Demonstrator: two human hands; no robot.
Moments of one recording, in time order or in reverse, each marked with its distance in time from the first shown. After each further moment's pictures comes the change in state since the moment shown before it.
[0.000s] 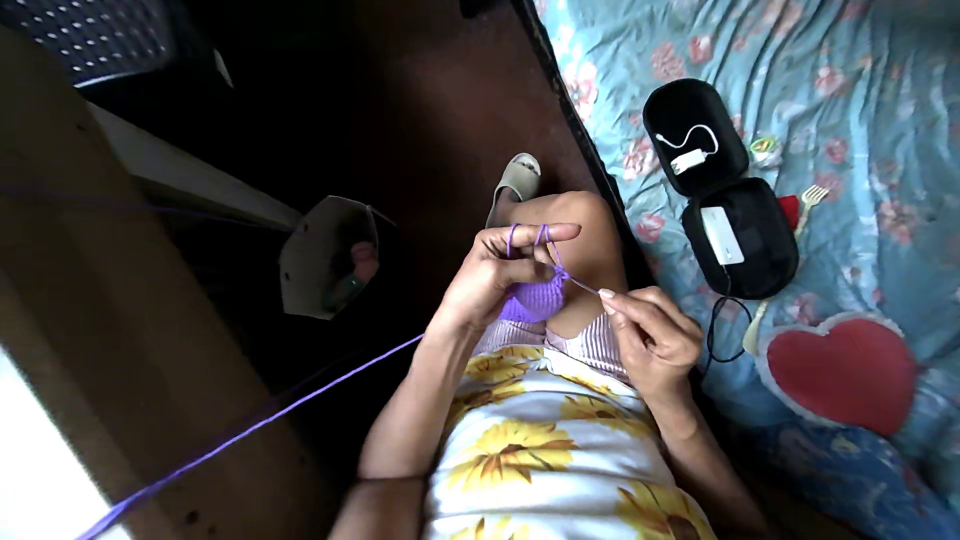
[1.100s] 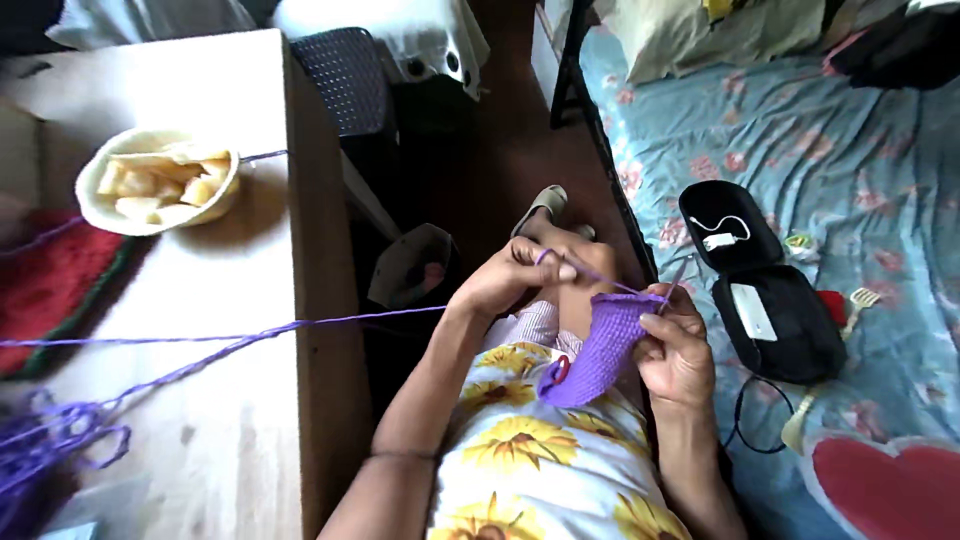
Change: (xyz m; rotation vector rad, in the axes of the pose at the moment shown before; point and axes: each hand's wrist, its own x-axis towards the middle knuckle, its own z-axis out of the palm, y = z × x) left_hand -0.047 0.037 0.024 0.343 -0.192 0.261; right_hand 0.019 -0.036 -0.029 1.339 -0.081 0.565
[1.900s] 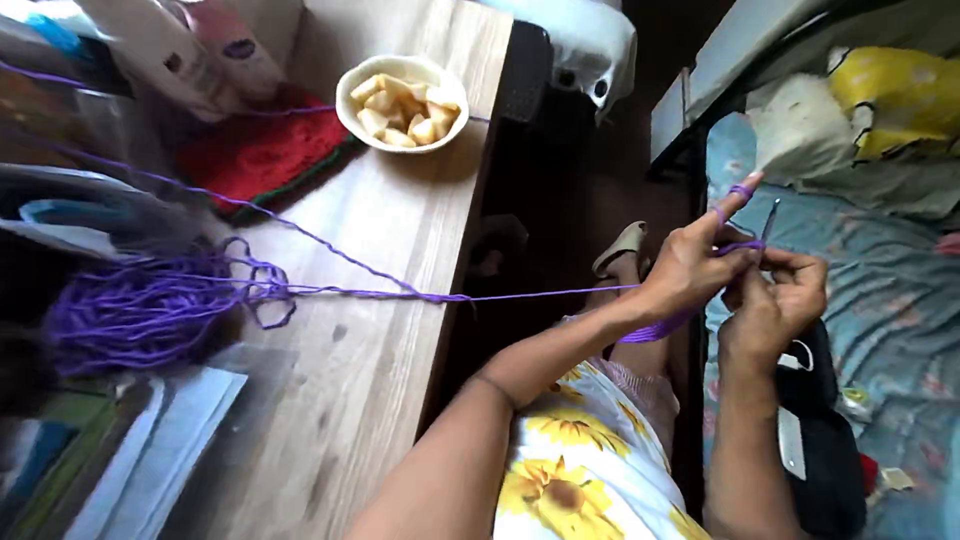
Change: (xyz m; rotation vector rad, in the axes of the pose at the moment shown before) left_hand 0.054 0.026 -0.004 0.193 0.658 0.375; right_hand 0.121 0.033 0.095 -0.880 -0.043 -0.428
